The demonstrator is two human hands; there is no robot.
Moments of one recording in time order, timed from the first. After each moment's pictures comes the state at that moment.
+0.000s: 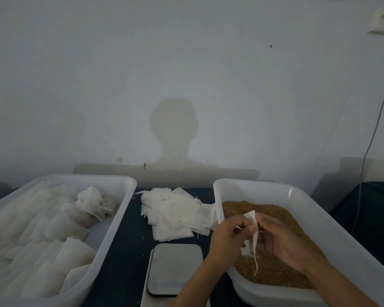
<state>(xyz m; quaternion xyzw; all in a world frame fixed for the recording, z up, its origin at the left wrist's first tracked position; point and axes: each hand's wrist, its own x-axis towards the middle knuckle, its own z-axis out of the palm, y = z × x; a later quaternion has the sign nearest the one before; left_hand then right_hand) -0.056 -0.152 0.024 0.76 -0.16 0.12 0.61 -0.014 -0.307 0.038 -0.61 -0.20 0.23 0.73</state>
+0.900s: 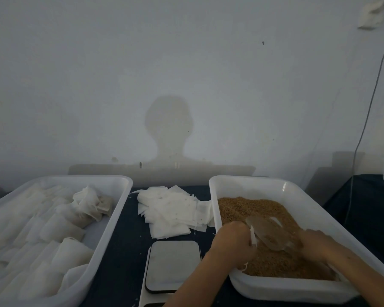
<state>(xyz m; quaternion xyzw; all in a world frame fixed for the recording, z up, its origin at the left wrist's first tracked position) -0.046 -0.167 0.018 0.95 -0.19 0.09 0.24 0.008 -0.395 0.020 -0.99 -0.04 0.09 -0.05</state>
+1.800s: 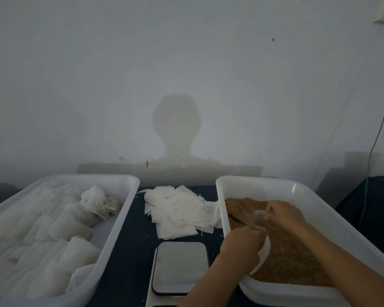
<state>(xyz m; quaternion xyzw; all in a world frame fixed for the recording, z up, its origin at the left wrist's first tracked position) -0.051 -0.168 0.027 0.96 -0.22 0.06 0.18 0.075 -0.325 0.027 -0.99 -0.08 -0.05 0.09</state>
